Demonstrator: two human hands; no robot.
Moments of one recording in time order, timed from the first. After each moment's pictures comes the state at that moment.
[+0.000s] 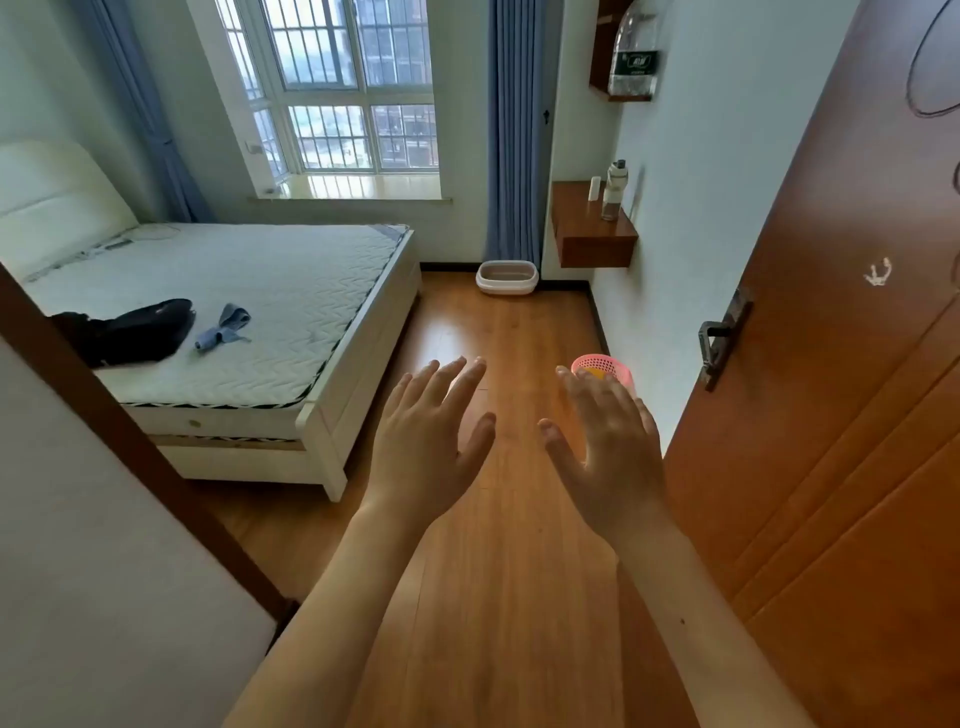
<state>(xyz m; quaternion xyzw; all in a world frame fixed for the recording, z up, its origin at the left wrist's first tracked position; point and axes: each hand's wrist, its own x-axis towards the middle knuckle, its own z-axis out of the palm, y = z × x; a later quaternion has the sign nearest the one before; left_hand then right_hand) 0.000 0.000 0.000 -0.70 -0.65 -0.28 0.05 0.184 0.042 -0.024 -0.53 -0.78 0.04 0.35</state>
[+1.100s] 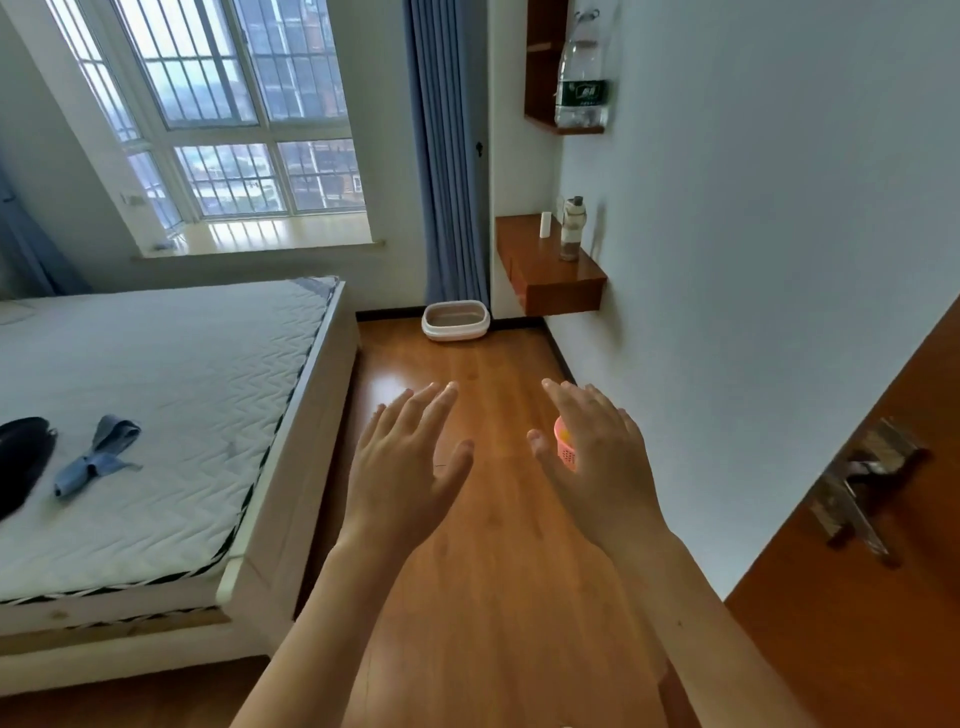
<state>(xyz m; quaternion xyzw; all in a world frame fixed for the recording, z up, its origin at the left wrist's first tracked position) -0.162 0.352 -0.003 -0.73 -0.61 -0.29 0.03 0.039 0.378 -0.020 -0.60 -0.73 0.02 0.34</state>
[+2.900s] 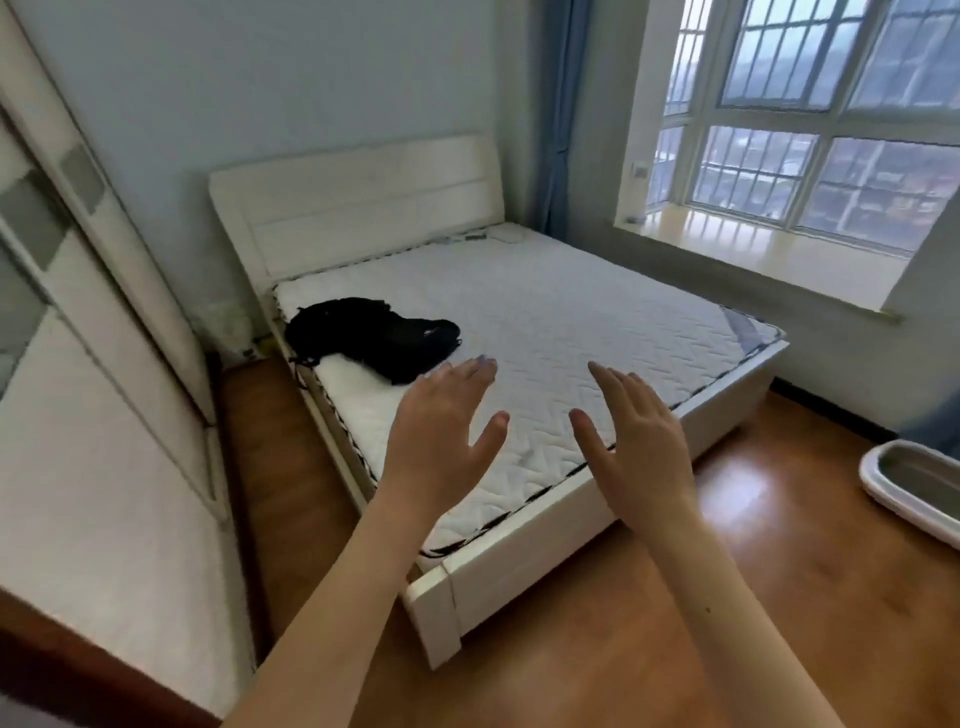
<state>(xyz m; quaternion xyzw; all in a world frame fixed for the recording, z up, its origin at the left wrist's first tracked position) -0.468 0.634 -0.002 -0.36 -0.89 -0.20 0.17 -0.362 0.812 -0.015 -0.18 -0.92 0.20 0.29</state>
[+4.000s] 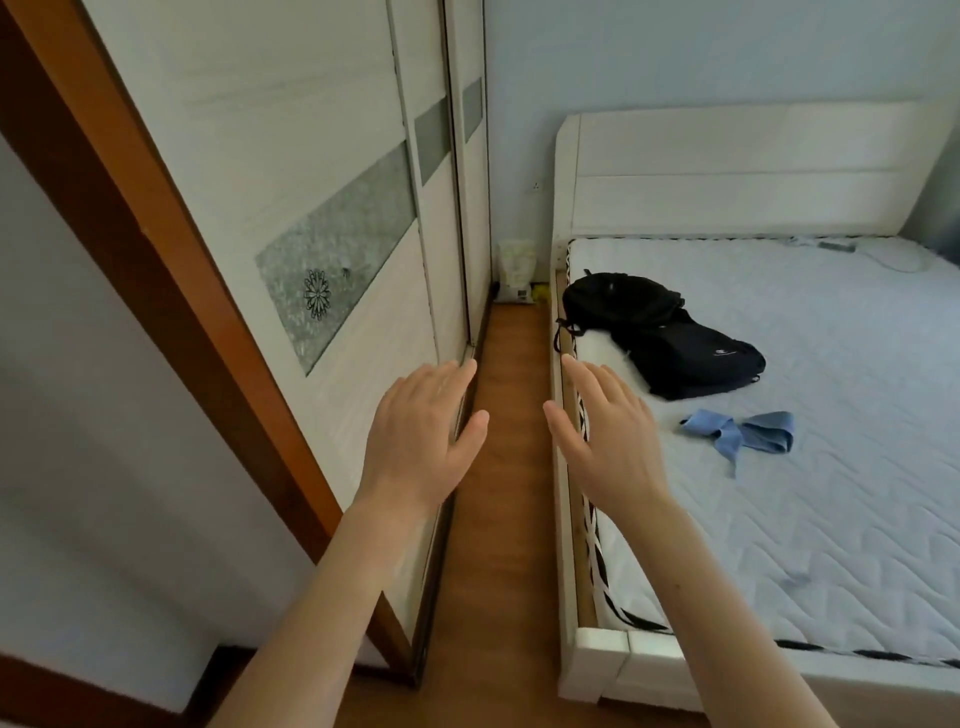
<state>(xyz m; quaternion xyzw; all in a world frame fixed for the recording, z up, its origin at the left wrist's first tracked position) -0.581 0.393 -0.028 -0.01 -0.97 -0.16 0.20 -0.641 0.590 -0.048 0.19 -0.92 0.29 0.17</state>
